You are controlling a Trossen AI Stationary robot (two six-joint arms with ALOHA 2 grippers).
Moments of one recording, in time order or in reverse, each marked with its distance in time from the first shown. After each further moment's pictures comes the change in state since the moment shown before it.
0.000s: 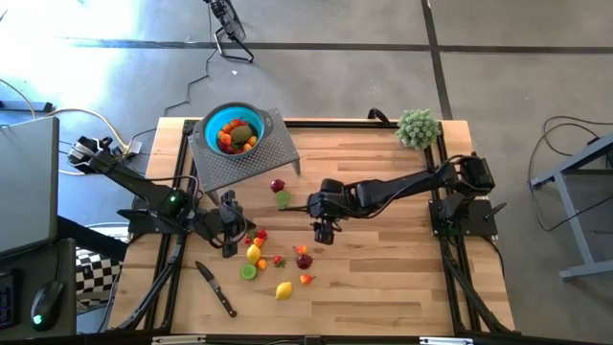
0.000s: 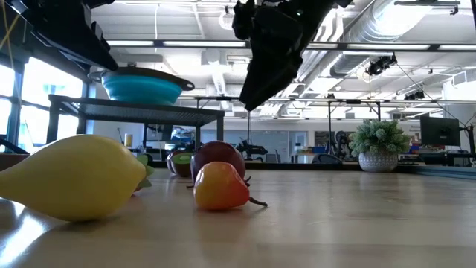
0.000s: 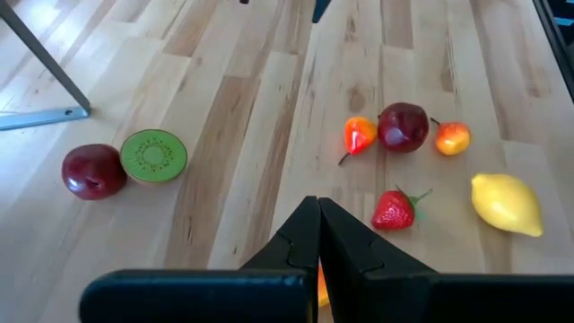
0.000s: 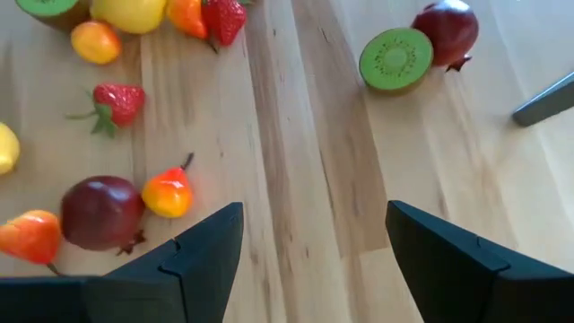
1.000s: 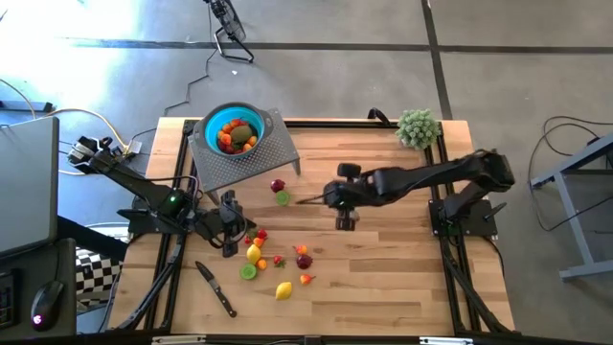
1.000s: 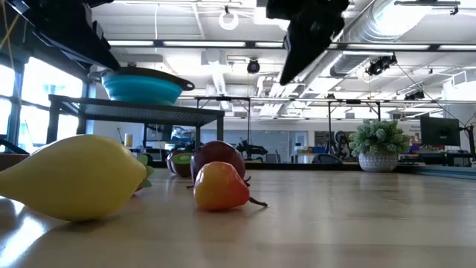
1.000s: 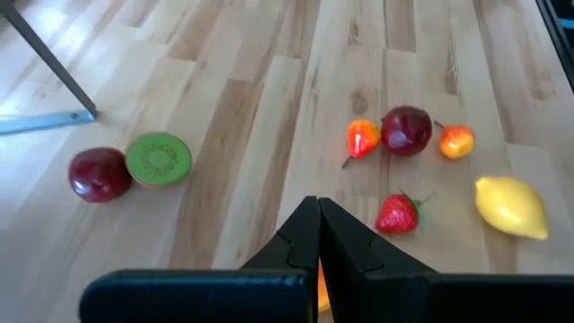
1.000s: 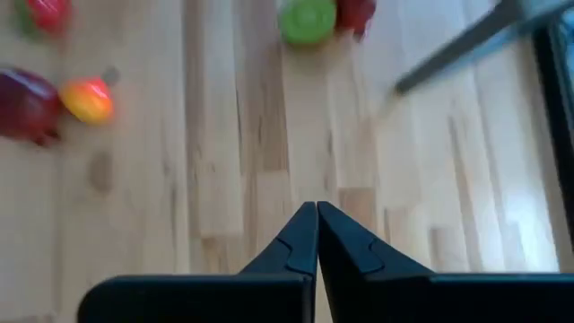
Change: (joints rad) left arm 0.000 0.000 0.000 0.005 -0.017 0.005; right arm -0.030 -0.171 -0.013 -0.258 0.105 -0.188
